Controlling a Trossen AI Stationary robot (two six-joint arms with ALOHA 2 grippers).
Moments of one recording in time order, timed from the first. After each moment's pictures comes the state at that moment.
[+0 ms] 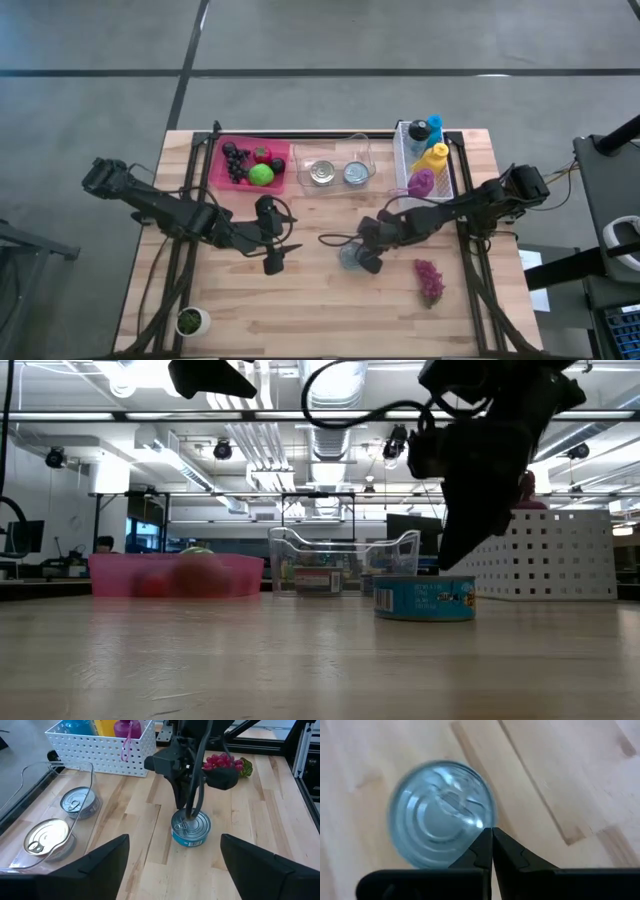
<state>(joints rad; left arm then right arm) -0.39 1.28 0.99 -0.34 -0.50 -0.31 0.22 1.58 0.85 -0.34 0.14 0.70</state>
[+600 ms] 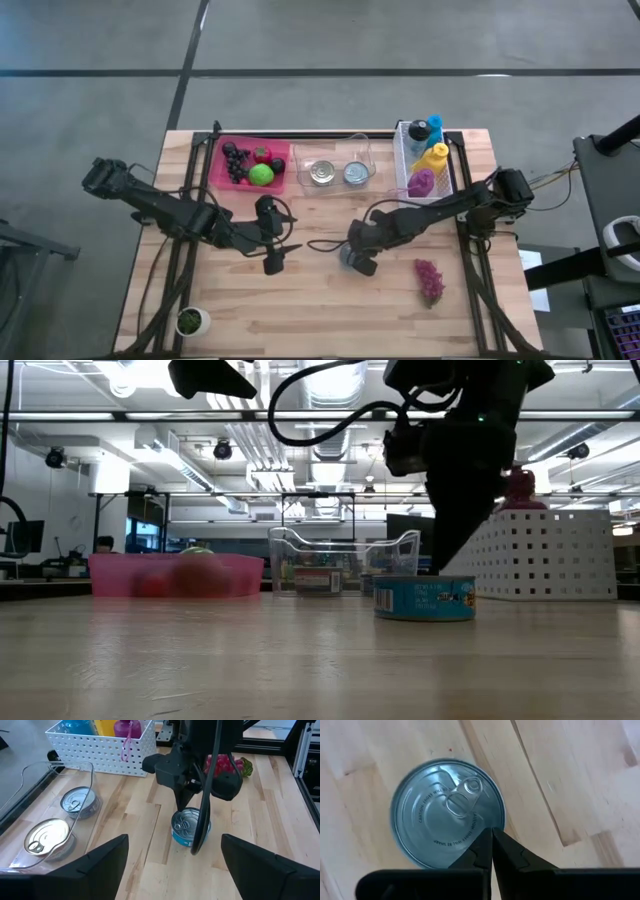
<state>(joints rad) -0.39 1.28 0.99 -0.34 -0.50 -0.31 0.21 1.71 1.07 -0.60 0.12 0.63</state>
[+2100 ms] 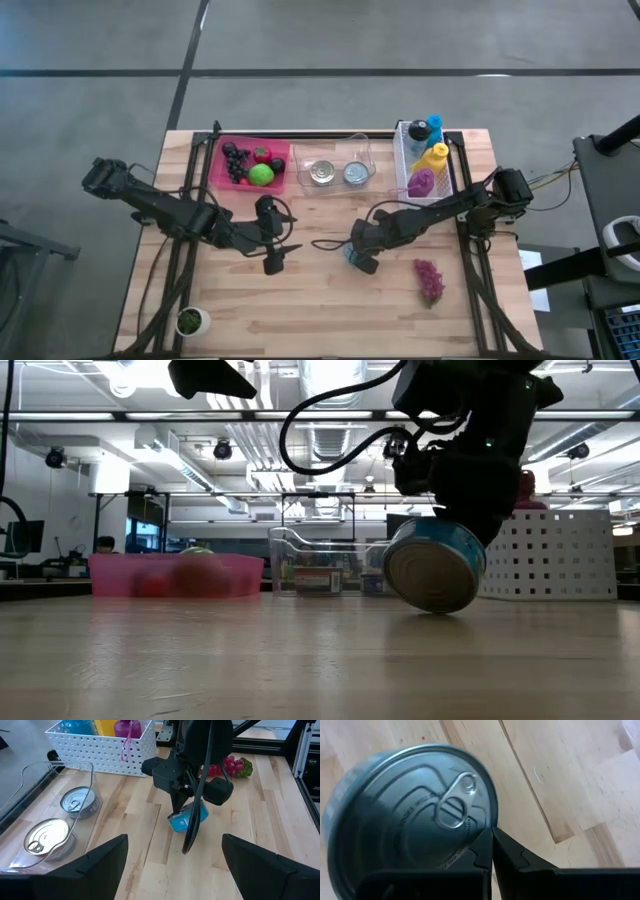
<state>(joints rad) -0.39 1.28 0.99 -0.34 -0.50 -0.31 0.21 1.72 0.99 -0.53 0.16 0.66</state>
